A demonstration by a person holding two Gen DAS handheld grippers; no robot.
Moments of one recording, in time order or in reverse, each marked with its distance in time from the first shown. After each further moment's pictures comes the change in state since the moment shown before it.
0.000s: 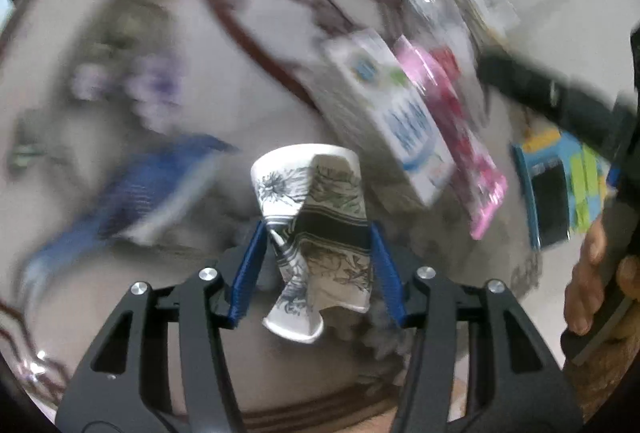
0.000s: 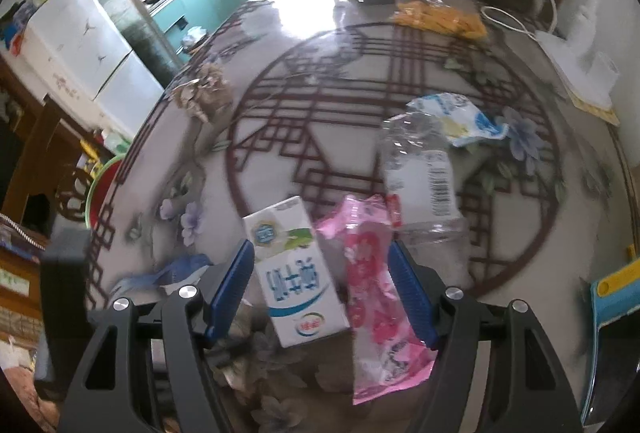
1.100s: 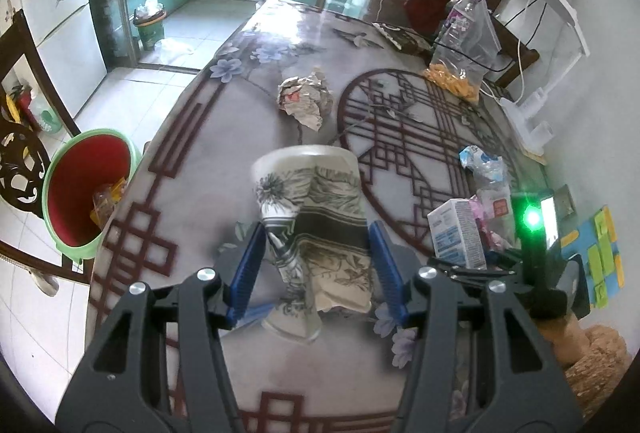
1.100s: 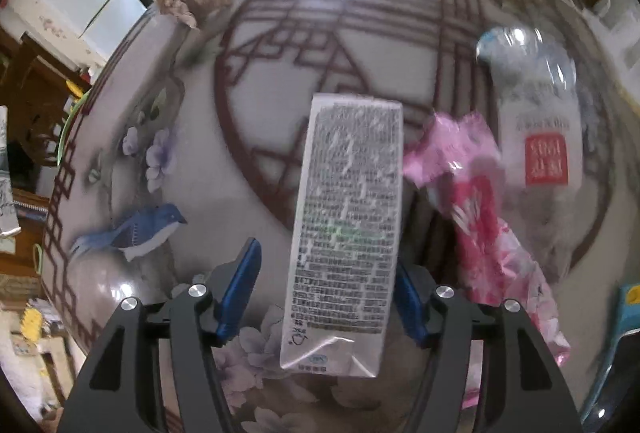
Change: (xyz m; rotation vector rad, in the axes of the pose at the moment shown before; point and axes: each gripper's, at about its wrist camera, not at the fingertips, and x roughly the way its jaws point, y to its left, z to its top) left arm -0.142 0.044 0.009 -0.051 -0.388 0.220; right arm 0.084 0.012 -0.019 -0.027 0.230 -0.057
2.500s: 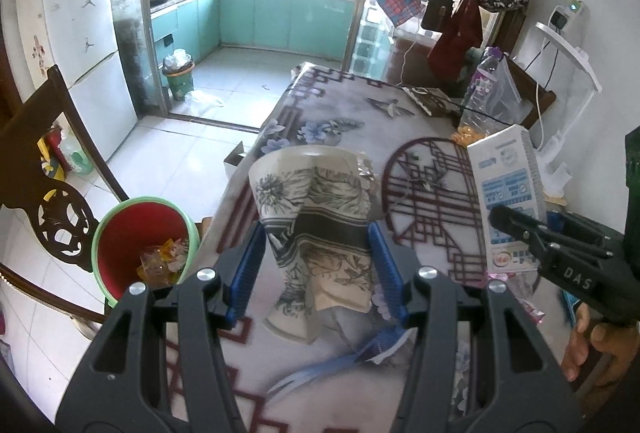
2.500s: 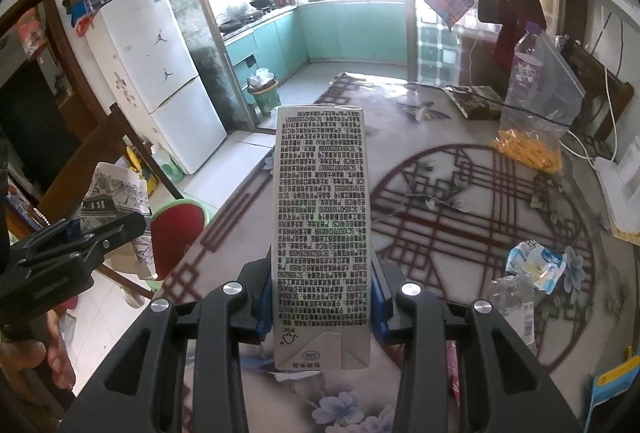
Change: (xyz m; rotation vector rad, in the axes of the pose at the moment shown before) left arm -0.047 0.035 0.053 0.018 -0.177 0.106; right arm -0.152 0.110 0.063 -0.166 -0.463 0.138
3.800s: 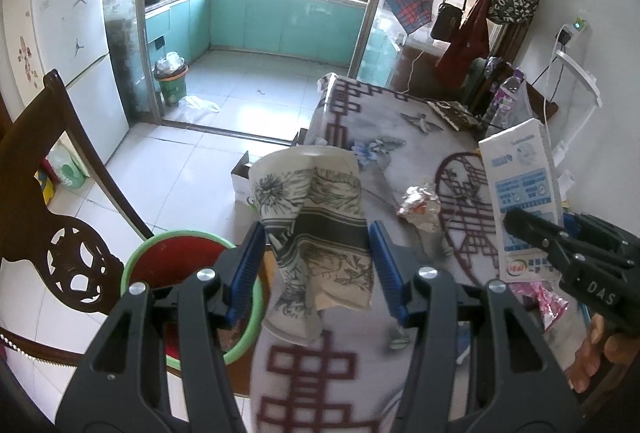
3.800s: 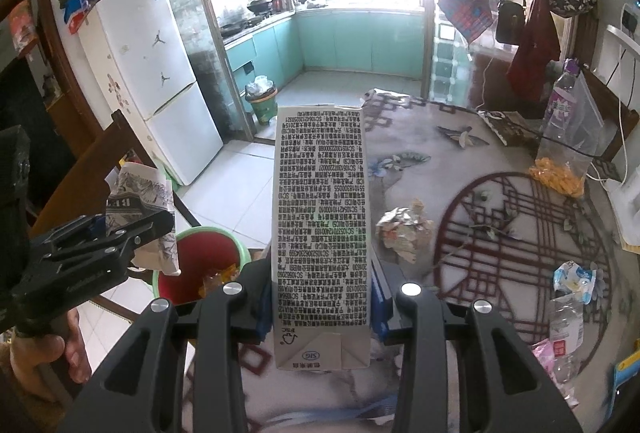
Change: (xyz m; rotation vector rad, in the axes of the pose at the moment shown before) left arm 0.022 0.137 0.040 0.026 0.003 -0.081; right arm 0.050 0.132 0.040 0.001 -0.015 -0.072
